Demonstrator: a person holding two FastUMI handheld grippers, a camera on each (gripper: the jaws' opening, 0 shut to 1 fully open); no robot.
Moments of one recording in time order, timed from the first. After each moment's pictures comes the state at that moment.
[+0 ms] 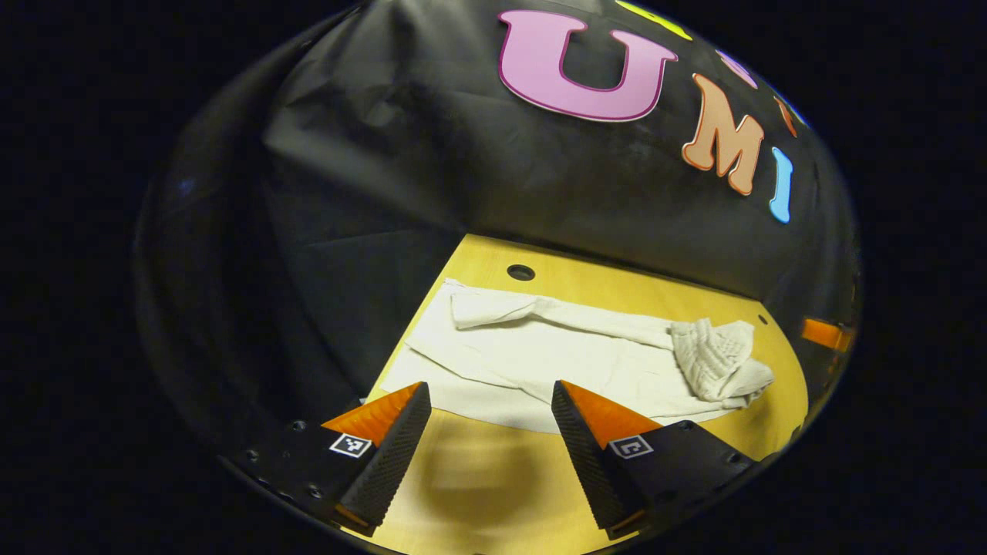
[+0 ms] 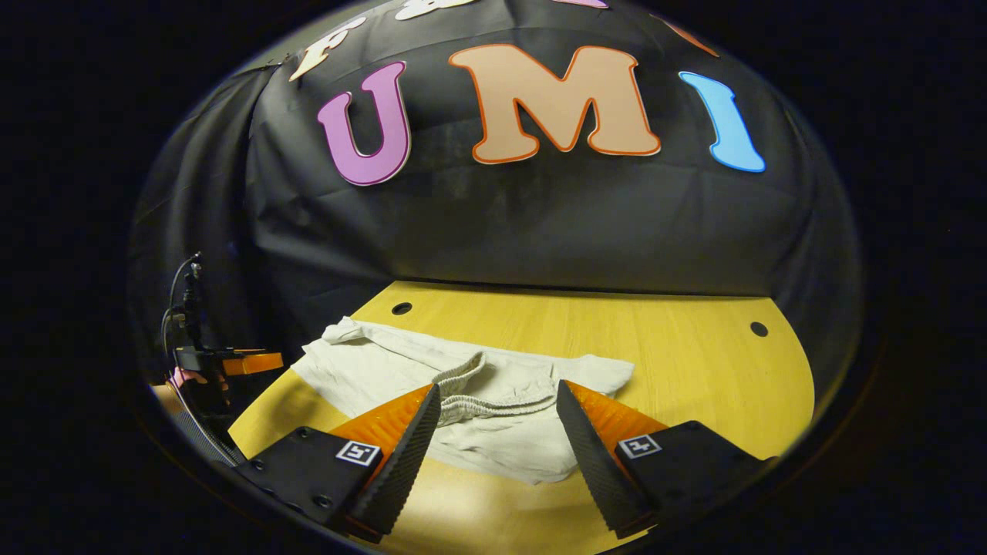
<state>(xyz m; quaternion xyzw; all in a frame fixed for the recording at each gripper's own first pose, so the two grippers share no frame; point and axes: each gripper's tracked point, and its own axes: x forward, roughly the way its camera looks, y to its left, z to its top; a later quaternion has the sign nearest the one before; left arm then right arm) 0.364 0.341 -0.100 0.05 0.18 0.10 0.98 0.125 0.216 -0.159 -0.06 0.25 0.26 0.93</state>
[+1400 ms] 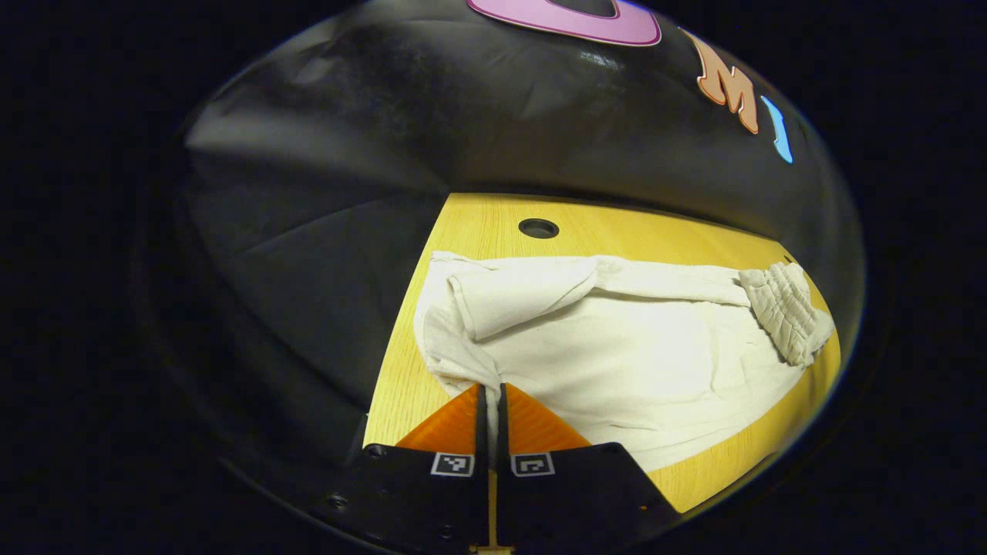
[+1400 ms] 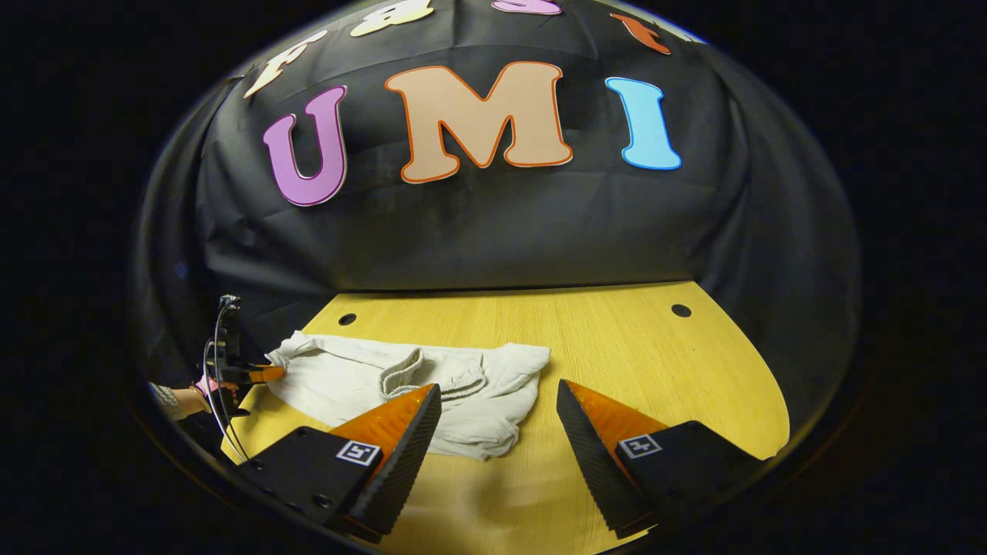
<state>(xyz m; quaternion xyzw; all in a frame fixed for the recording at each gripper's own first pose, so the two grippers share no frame) 0.461 0.395 -0.163 0.11 0.25 0.06 0.96 0.114 0.150 -0.135 -0.05 0.24 0.15 0.96</state>
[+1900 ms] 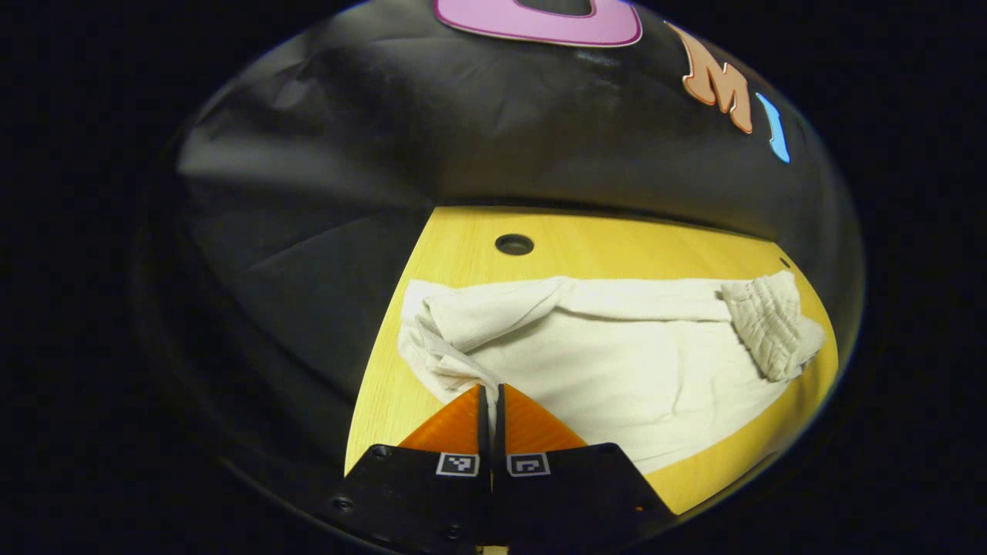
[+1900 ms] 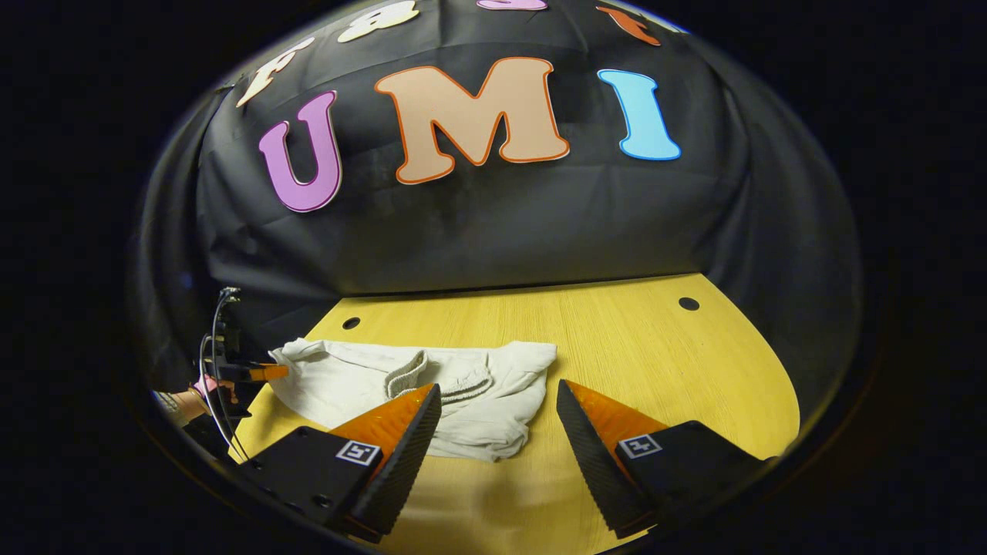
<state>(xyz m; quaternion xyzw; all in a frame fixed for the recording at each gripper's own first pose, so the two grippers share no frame) 0.463 0.337 -0.131 0.11 0.24 0.06 0.96 0.125 0.147 -0.140 -0.03 0.25 0.16 0.95</state>
